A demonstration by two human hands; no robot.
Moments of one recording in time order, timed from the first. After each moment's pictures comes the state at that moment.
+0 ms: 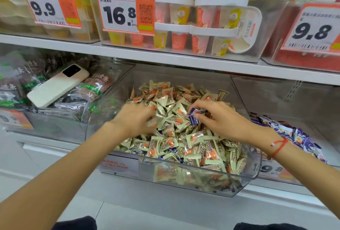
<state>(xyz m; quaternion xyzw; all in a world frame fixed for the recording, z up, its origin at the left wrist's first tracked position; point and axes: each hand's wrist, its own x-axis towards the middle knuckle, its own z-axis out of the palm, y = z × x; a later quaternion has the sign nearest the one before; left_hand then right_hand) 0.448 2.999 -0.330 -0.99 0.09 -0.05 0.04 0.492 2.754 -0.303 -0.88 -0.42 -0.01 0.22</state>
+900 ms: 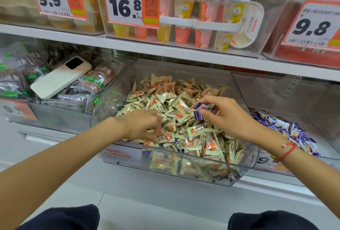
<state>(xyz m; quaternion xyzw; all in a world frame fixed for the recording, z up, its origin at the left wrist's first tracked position) 0.438 3.002 -0.343 -0.96 0.27 0.07 0.01 0.473 2.745 -0.302 -0.88 -0.38 -0.03 0.29</state>
